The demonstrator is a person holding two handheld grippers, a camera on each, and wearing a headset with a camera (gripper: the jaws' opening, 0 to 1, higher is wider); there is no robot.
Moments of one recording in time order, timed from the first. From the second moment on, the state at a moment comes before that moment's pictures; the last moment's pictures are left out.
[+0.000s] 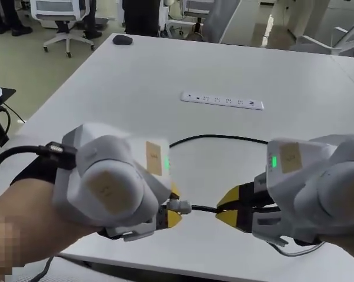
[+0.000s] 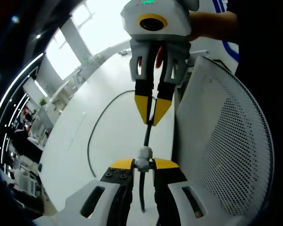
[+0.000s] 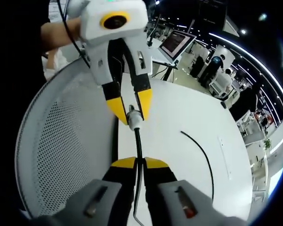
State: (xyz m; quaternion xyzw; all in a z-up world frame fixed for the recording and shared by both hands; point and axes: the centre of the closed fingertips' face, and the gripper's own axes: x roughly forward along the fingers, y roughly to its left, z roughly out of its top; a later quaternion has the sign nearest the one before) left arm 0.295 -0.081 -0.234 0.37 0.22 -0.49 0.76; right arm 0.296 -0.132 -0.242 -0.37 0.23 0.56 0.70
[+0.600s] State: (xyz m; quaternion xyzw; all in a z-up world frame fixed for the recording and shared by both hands) left arm 0.297 -0.066 -0.231 0.37 0.23 -0.48 0.76; right arm 0.313 -0.195 -0.277 -0.42 0.30 0.51 0.69
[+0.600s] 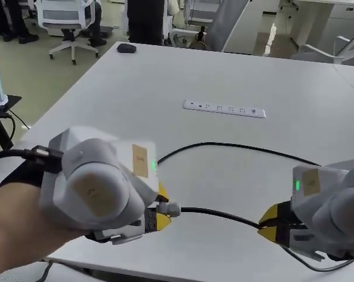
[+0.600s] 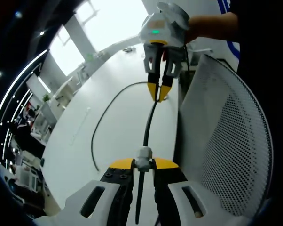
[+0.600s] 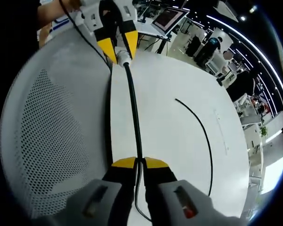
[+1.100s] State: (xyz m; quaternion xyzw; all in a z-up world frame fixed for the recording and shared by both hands) left arm 0.291 -0.076 -0.244 0.38 0.25 -0.49 0.75; right arm 0.285 -0.088 -0.251 -0.32 0.25 0.60 0.69
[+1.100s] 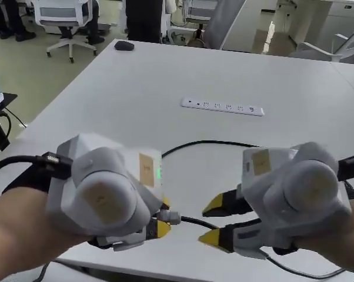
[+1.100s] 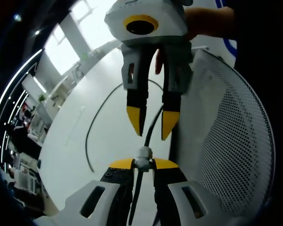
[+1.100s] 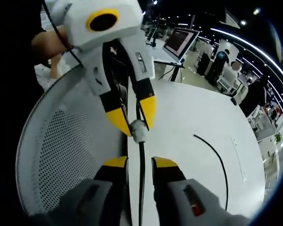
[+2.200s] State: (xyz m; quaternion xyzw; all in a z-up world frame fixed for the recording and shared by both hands) left arm 0.295 -0.055 -0.243 0.38 0.25 -0.47 0.75; right arm 0.297 -0.130 -0.282 -0.35 0.27 0.57 0.69
